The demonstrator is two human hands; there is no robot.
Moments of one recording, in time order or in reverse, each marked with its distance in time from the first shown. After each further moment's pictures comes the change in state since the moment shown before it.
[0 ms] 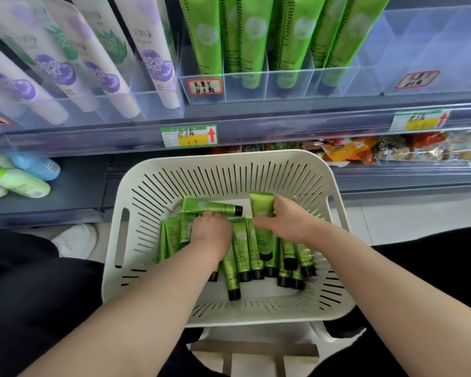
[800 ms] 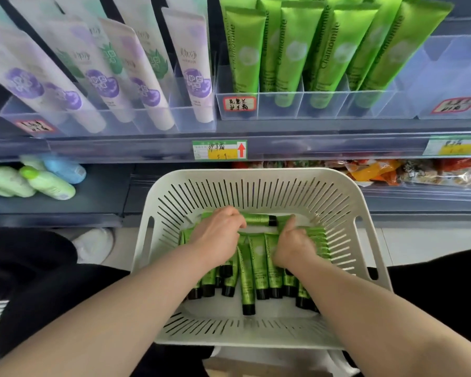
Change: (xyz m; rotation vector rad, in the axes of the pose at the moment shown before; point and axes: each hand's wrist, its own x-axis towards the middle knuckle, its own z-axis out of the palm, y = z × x) left_hand -0.038 -0.052 -0.035 -0.525 0.340 0.229; right_hand 0.060 0.028 0.063 -0.547 0.166 0.354
